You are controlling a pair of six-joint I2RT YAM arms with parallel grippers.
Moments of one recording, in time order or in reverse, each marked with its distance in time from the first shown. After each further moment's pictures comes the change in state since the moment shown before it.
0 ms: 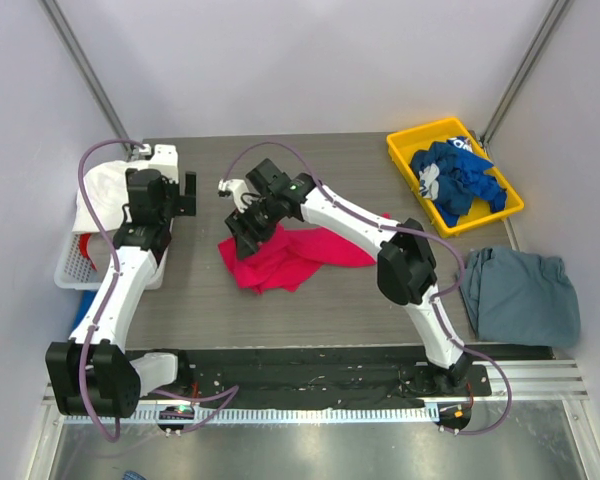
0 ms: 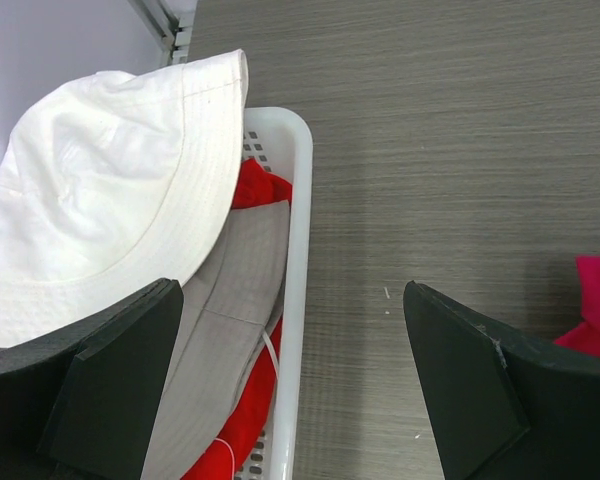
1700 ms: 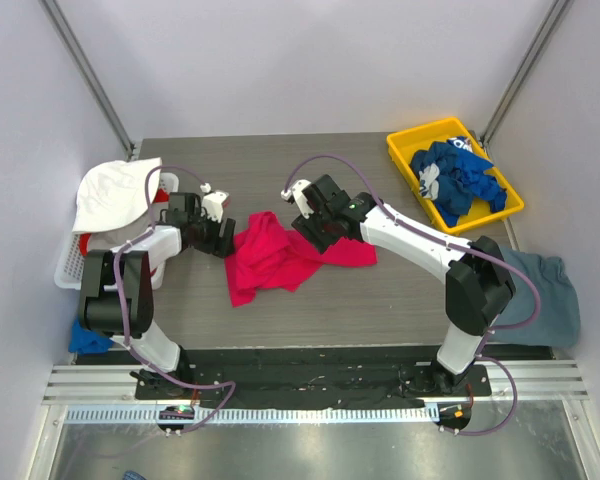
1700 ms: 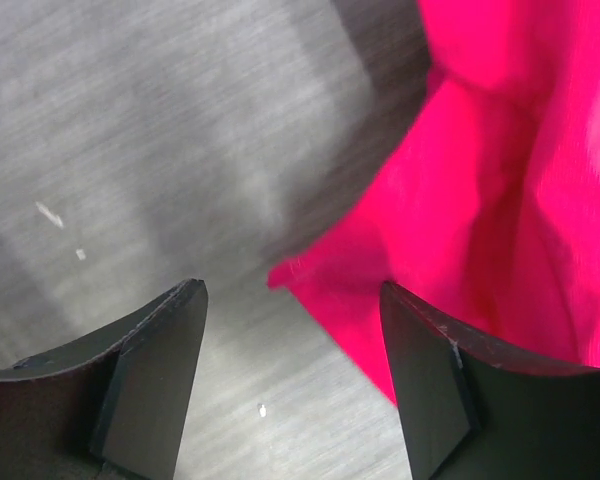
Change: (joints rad) left arm -0.002 0.441 -0.098 -0.034 0.579 0.118; right arm -0.092 -0.484 -0.656 0.128 0.674 -0.119
